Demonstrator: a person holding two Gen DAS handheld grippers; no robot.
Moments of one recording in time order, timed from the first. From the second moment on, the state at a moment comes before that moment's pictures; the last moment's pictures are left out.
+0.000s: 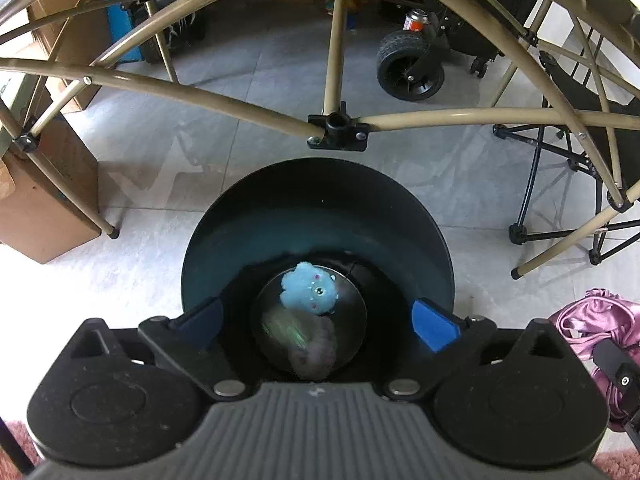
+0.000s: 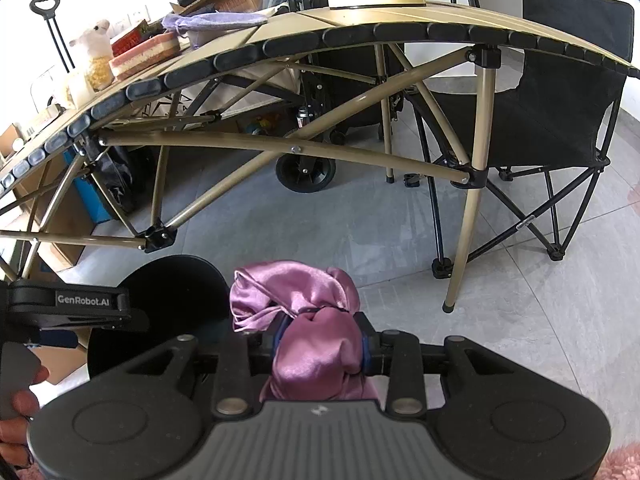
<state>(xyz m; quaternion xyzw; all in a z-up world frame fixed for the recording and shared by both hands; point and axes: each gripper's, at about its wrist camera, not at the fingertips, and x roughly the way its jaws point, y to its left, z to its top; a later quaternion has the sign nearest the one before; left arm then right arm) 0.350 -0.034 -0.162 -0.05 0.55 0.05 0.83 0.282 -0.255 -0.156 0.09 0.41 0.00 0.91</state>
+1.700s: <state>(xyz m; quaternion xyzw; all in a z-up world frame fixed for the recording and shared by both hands) 0.306 0.083 -0.130 -0.09 0.51 0.08 0.85 0.320 -0.141 -0.160 0.04 0.44 0.08 0.90</state>
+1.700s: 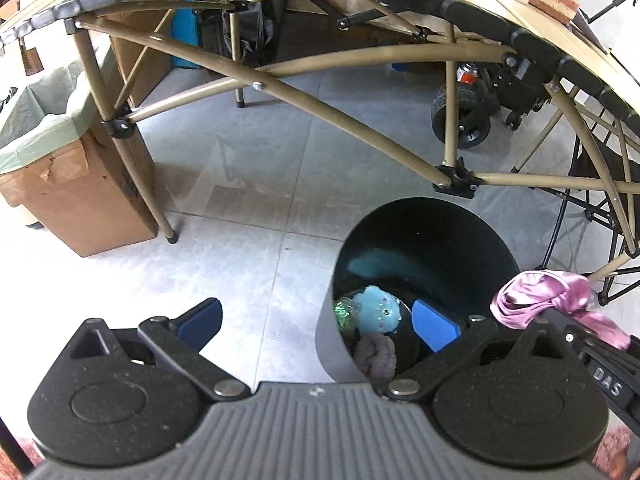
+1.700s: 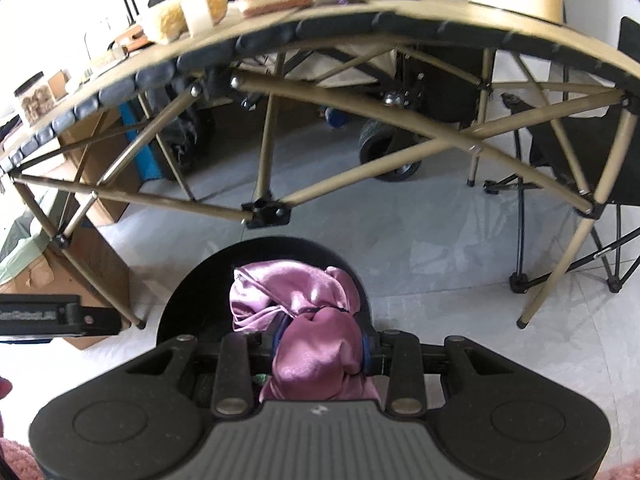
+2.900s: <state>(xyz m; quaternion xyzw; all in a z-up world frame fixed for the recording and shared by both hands) 0.279 0.148 -0.159 -0.10 0.53 0.13 0.83 0.350 -0.067 -0.205 0.01 0.52 0.10 0.85</state>
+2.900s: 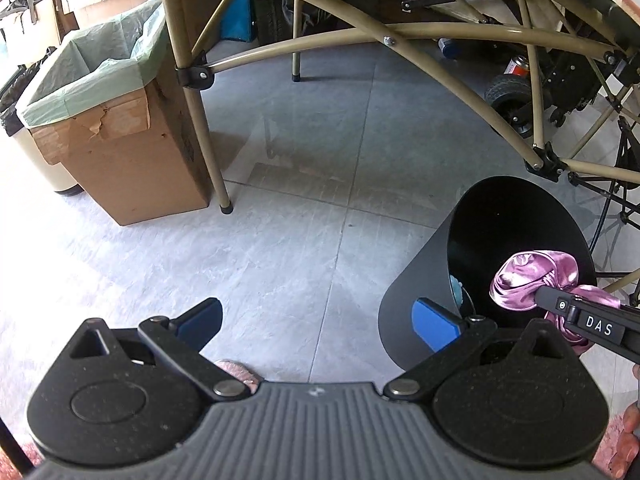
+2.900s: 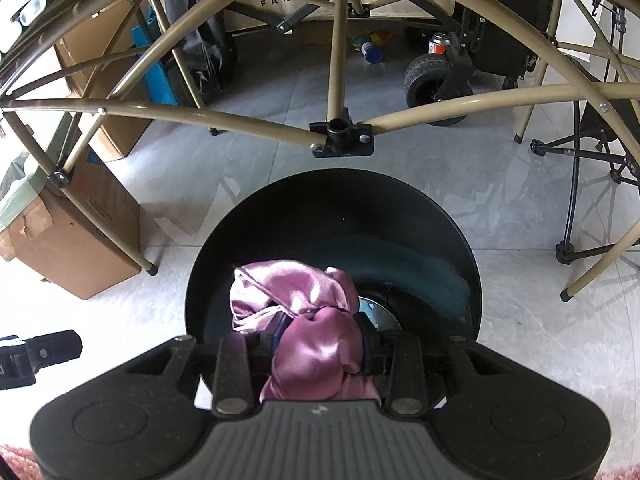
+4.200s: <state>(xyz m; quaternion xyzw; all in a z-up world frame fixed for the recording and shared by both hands) 0.280 0.126 -0.148 -0.09 0.51 0.11 0.85 0.339 -0.090 -0.179 0.02 0.47 0.11 0.88</state>
